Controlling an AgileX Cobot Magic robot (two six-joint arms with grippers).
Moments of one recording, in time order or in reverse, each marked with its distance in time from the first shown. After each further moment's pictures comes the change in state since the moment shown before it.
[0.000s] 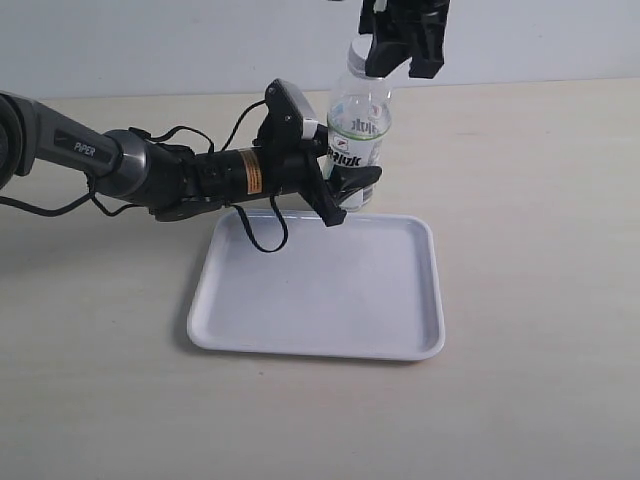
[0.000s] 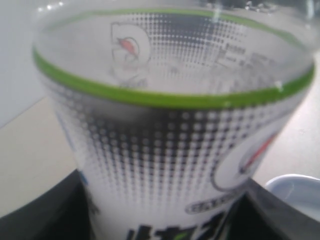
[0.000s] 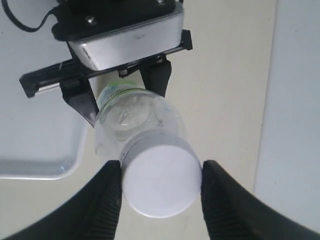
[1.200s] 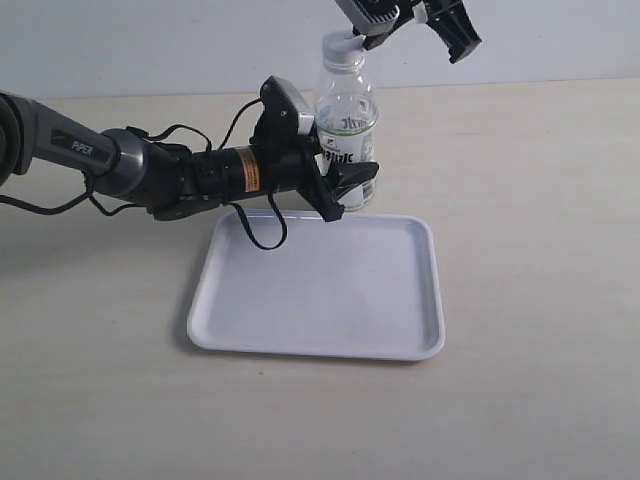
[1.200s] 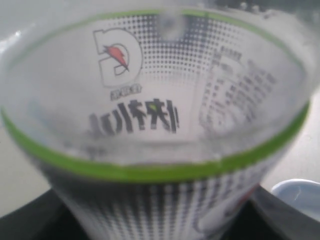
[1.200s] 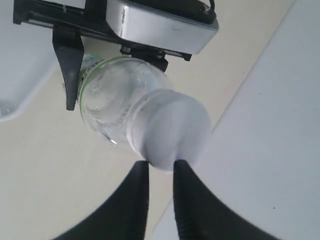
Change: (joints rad) left arm 0.004 -0.001 0.000 -0.013 0.004 -0.022; right arm 0.000 -0.002 0.000 0.001 -0.061 -0.500
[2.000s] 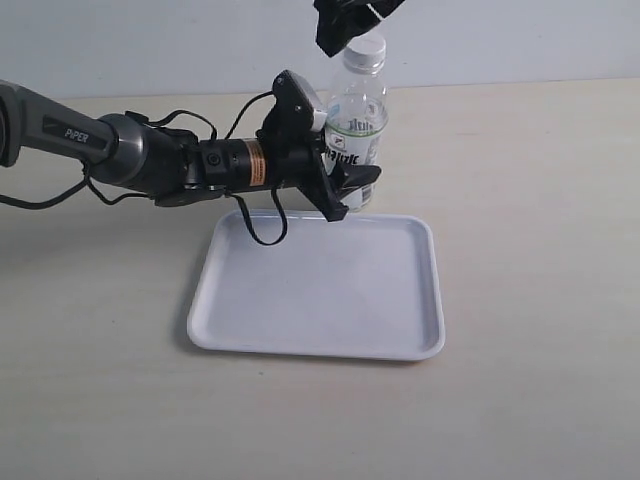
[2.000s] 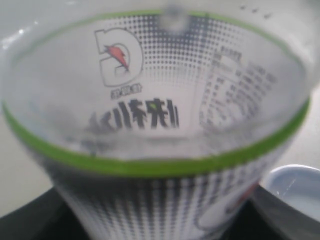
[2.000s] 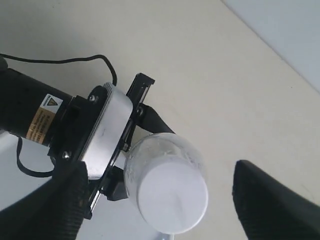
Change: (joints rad) left arm -0.016 -0.049 0.000 0.078 0.129 -0.051; right arm 0.000 -0.015 0.000 0.074 -0.020 1.357
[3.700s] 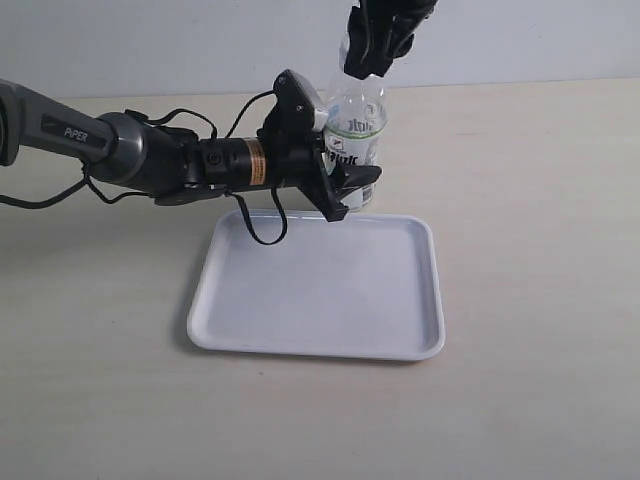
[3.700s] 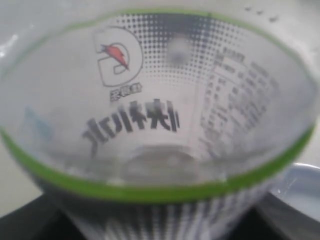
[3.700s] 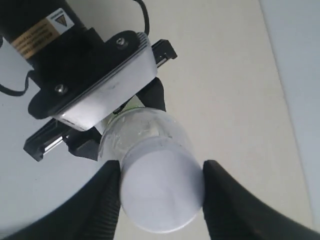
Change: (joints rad) left arm -0.001 -0.004 0.000 0.009 0.008 0.000; right arm 0.000 0.037 0.000 -0.041 0.039 -0.520
